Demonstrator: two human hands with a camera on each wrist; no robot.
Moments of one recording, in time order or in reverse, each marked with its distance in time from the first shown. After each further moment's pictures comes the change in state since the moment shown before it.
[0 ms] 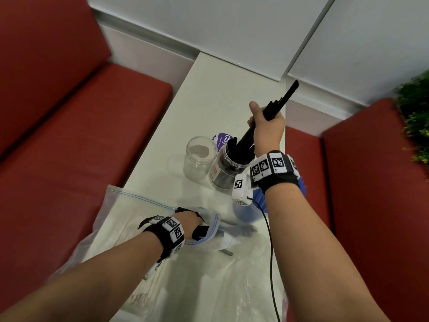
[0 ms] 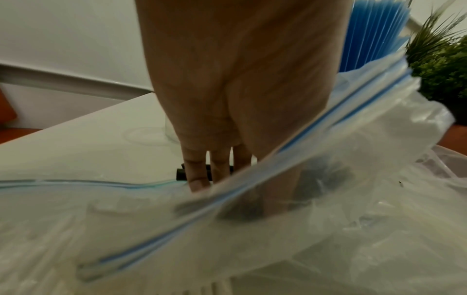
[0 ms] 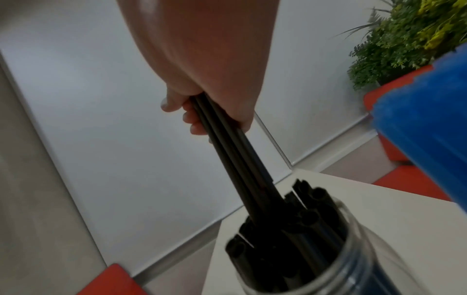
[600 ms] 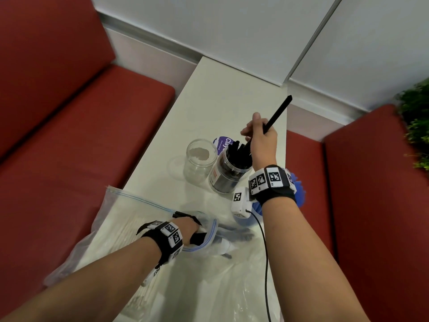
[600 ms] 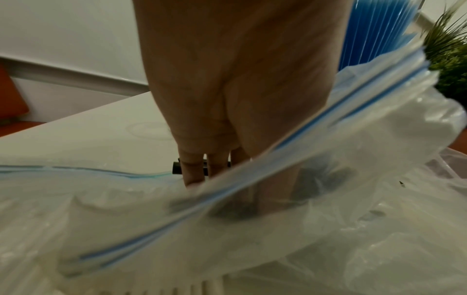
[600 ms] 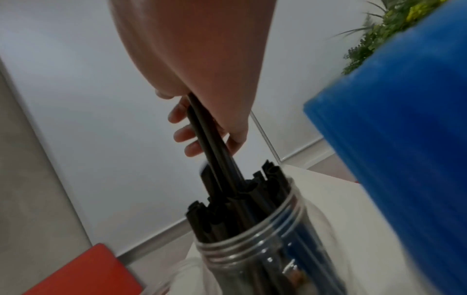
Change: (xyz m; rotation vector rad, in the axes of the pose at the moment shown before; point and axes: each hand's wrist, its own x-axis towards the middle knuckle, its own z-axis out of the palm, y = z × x) left_hand 0.008 -0.002 0.015 -0.029 -0.024 -0.032; right_hand -0.007 0.023 -0.004 0.018 -0.133 -0.013
